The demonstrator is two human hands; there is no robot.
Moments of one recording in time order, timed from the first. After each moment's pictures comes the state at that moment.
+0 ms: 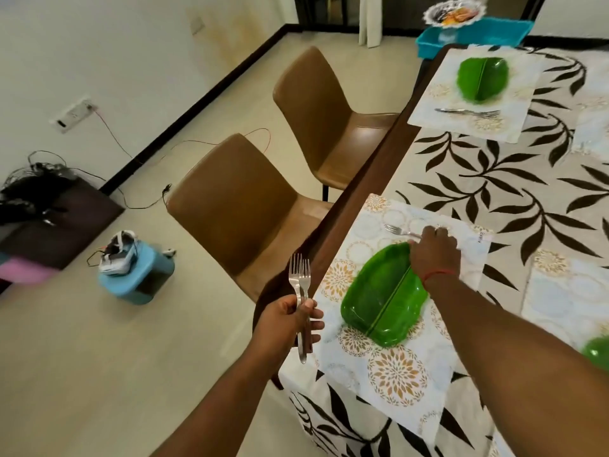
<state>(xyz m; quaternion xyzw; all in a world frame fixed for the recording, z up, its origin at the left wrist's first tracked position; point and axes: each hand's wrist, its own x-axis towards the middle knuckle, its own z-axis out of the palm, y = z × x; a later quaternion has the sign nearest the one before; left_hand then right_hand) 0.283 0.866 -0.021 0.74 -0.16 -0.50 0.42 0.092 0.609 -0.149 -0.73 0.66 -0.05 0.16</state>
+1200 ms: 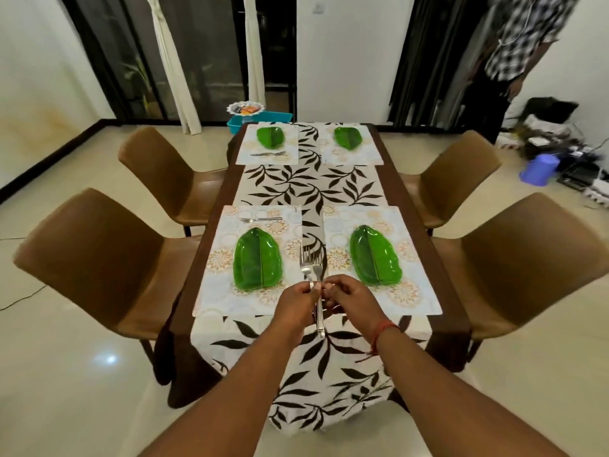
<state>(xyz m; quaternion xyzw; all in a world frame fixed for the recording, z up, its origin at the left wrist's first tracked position) 0.079 1.011 0.009 0.55 -0.33 -0.66 0.39 -0.058 1.017 -0.005 -0.48 0.56 -0.42 0.53</state>
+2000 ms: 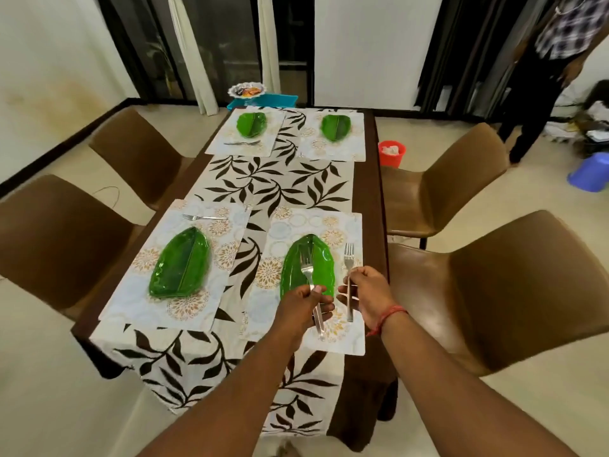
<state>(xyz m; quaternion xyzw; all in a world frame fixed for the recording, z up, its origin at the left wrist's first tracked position) -0.194 0.944 -0.018 0.58 -0.28 -0.64 0.41 -0.338 0.901 -0.028 -0.29 0.60 -0.43 0.61</state>
